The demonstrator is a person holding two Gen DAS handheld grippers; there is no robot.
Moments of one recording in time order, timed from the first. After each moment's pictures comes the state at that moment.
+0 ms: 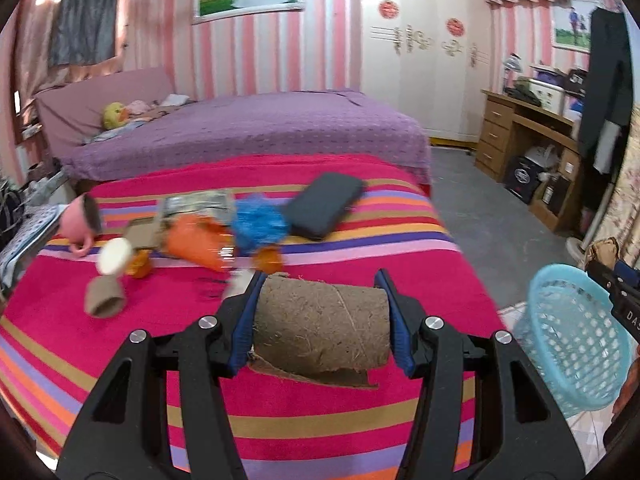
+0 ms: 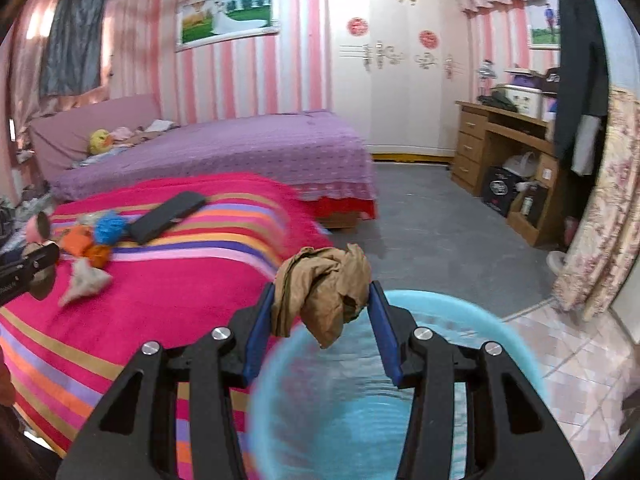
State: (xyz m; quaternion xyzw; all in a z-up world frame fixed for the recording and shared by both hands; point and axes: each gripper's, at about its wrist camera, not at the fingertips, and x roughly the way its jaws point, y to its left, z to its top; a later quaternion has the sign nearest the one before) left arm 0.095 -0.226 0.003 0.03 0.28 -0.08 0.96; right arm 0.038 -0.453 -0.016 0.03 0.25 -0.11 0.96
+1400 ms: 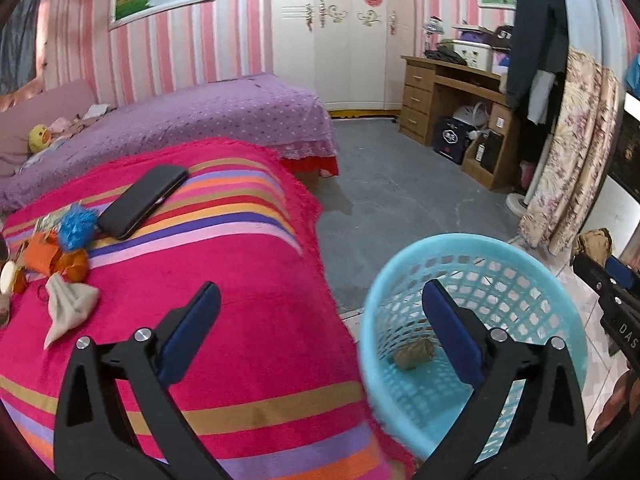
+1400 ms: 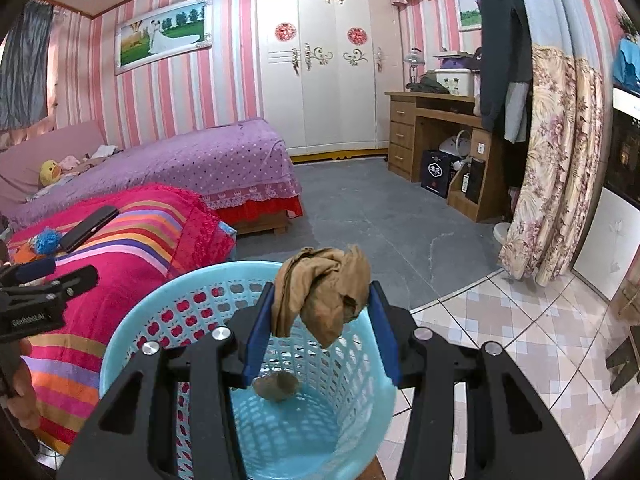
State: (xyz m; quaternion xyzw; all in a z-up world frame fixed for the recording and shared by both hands) left arm 0.083 -0.397 -0.024 0.06 0.31 -0.19 0.93; right arm -0.025 -0.560 -0.041 0.07 0.23 -0.19 0.95
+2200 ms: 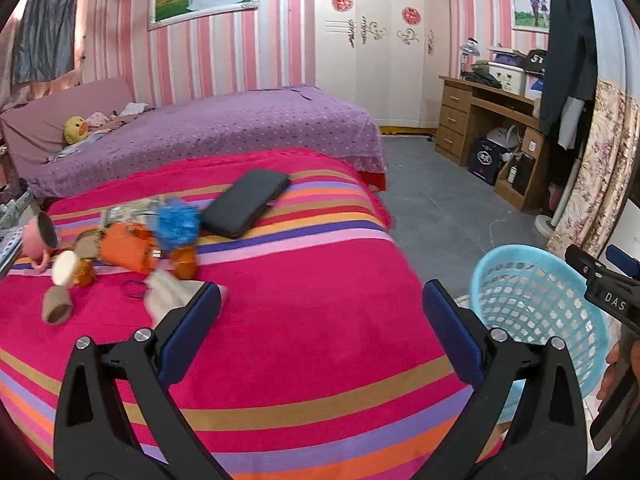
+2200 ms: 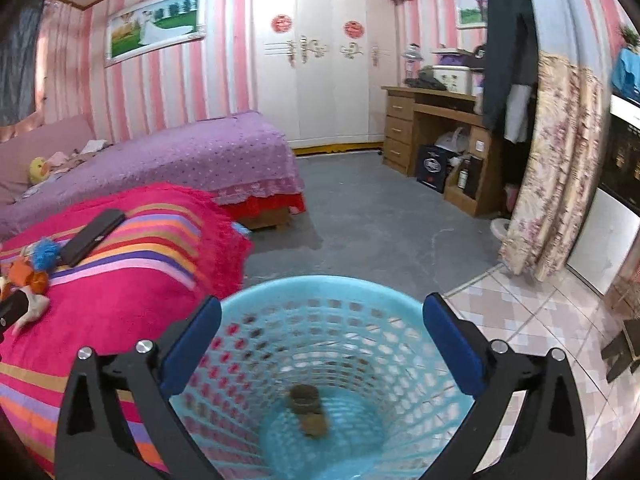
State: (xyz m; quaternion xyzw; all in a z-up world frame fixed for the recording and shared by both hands) left arm 0.084 -0.270 0.001 0.05 0.28 -0.14 0.95; right arm 0.023 -0.495 -0.021 0.07 0.25 -0.21 0.94
